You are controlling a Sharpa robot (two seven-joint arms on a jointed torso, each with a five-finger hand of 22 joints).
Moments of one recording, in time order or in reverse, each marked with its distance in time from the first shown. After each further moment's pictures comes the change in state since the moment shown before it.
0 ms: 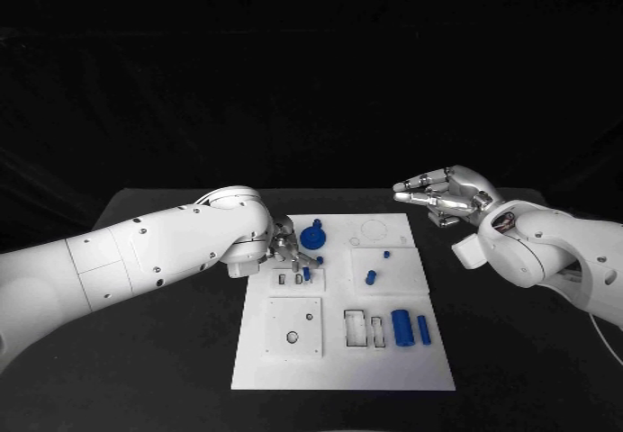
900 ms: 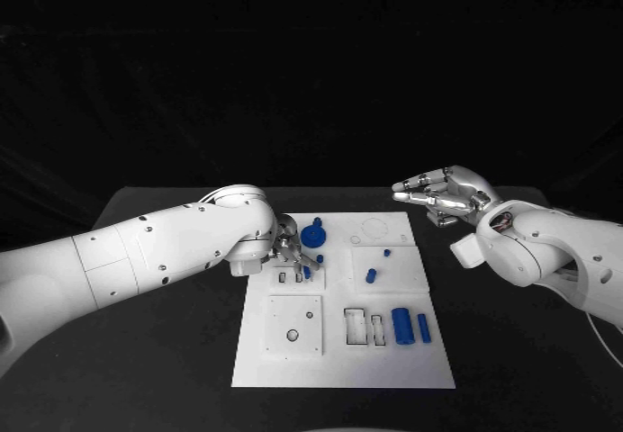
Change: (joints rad) left arm 0.000 0.019 -0.002 -0.011 -0.003 0.033 -0.005; left_hand 0.055 0.002 0.050 -0.006 0.004 -0.011 0.003 0.004 0.033 0.003 -0.003 0.005 0.009 0.000 0.000 0.000 0.000 0.000 0.000 0.000 0.009 0.000; right arm -0.007 0.011 0.000 -0.012 0.002 -0.001 0.001; right_hand 0.000 0.000 0.000 0.000 0.000 0.000 0.000 0.000 0.000 0.000 0.000 0.000 0.000 0.000 0.000 0.000 0.000 0.000 0.000 0.000 0.000 0.001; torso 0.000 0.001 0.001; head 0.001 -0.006
